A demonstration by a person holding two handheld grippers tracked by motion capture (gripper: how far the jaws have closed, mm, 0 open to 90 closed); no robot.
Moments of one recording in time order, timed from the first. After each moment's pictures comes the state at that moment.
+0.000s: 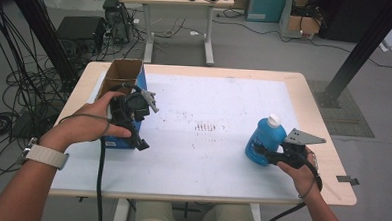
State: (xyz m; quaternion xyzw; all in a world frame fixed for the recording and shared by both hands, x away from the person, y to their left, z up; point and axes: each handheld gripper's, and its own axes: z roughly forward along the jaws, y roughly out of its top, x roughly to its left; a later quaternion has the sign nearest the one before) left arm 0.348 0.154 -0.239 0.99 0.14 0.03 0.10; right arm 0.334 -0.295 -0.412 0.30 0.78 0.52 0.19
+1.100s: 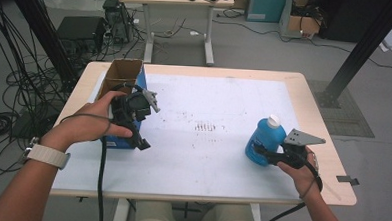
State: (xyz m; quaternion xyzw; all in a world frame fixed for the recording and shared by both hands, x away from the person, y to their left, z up) left arm 0.348 0.152 -0.238 0.99 0.13 0.03 0.10; right arm 0.334 -0.297 -0.412 0.28 0.79 0.51 0.20
